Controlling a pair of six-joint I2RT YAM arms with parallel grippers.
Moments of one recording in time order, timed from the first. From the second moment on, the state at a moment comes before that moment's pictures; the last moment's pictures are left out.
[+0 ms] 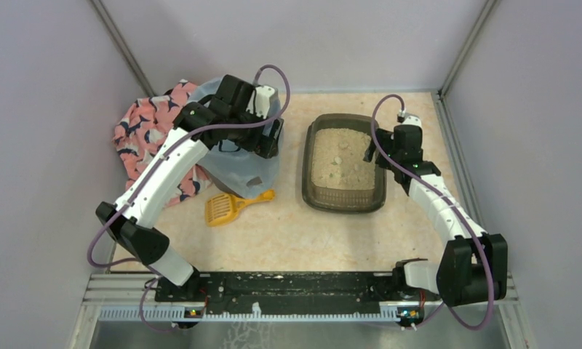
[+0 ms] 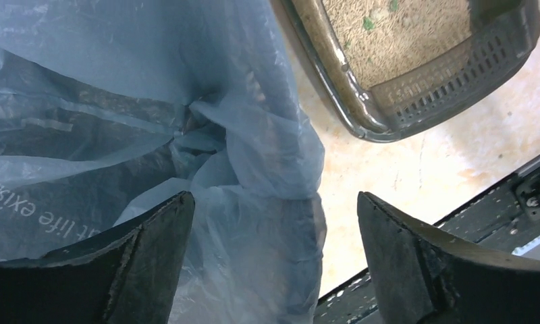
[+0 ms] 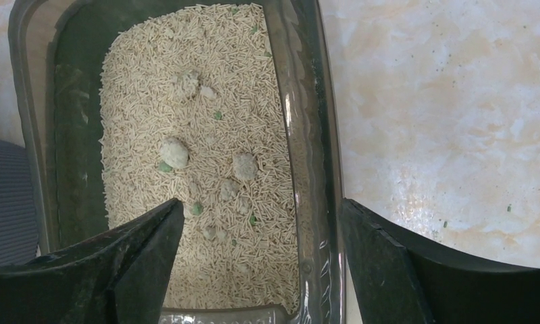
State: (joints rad) left arm -0.61 1.59 1.83 -1.08 0.06 -0.06; right arm 0.14 1.24 0.86 -0.25 0.08 0.38
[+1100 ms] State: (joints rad) left arm -0.61 0.55 0.90 -0.49 -0.37 -0.40; right arm 0.62 1.18 0.79 -0.09 -0.06 0.18
